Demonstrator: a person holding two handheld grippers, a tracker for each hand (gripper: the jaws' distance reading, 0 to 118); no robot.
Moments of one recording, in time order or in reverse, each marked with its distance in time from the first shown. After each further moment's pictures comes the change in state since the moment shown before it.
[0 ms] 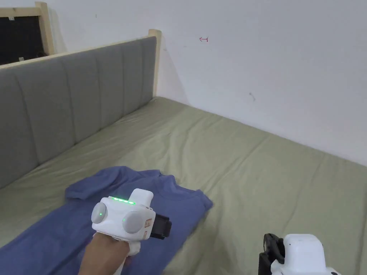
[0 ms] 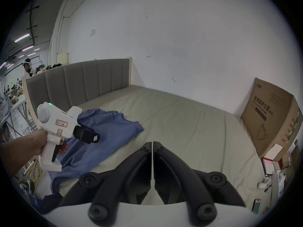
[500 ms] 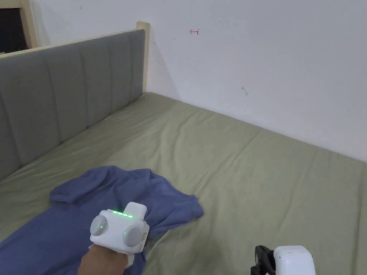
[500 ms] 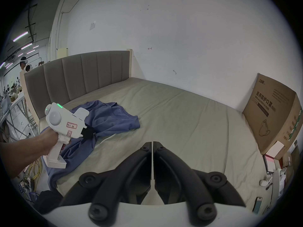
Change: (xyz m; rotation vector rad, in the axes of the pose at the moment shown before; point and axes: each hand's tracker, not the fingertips) left arm -0.003 -0.015 -0.052 -0.111 0.087 -0.064; right arm 0.000 -0.016 -0.011 -0.057 0.010 0.007
